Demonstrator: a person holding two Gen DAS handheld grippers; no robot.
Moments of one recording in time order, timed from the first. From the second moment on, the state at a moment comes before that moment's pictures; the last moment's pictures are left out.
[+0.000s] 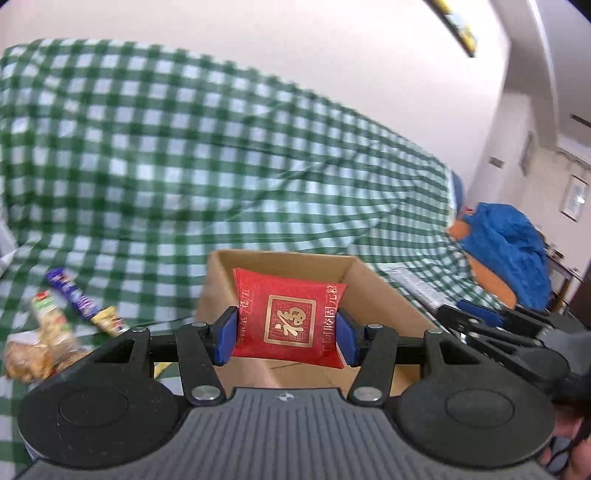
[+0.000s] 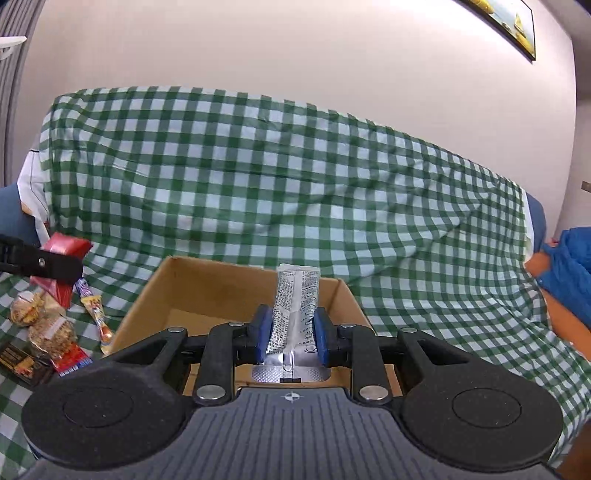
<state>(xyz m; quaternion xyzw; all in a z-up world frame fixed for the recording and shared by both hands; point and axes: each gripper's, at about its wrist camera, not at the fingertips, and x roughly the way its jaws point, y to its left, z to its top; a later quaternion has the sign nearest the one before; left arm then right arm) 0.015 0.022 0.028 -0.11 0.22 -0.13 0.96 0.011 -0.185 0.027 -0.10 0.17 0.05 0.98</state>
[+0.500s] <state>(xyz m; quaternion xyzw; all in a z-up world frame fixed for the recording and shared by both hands) 0.018 -0.028 0.006 -0.08 0.23 -0.19 0.95 0.021 -0.194 0.021 -0.12 0.18 0.03 0.98</state>
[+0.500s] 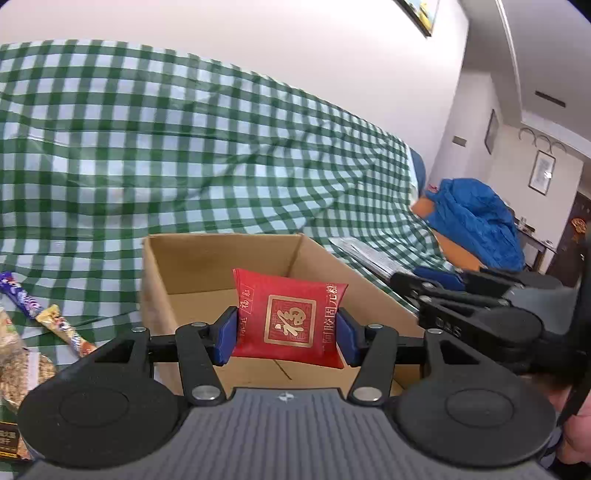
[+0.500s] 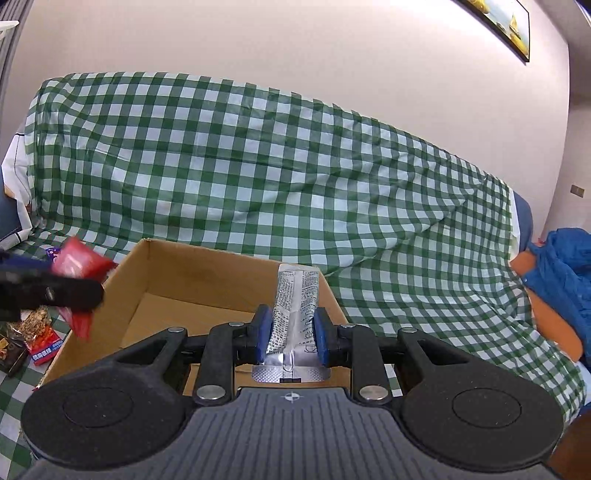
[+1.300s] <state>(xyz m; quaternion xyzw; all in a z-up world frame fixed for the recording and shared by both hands) 0.014 -0.042 0.003 -0.07 0.22 -0.21 0.95 0.028 -0.194 0.022 -0.12 0.17 0.02 0.98</state>
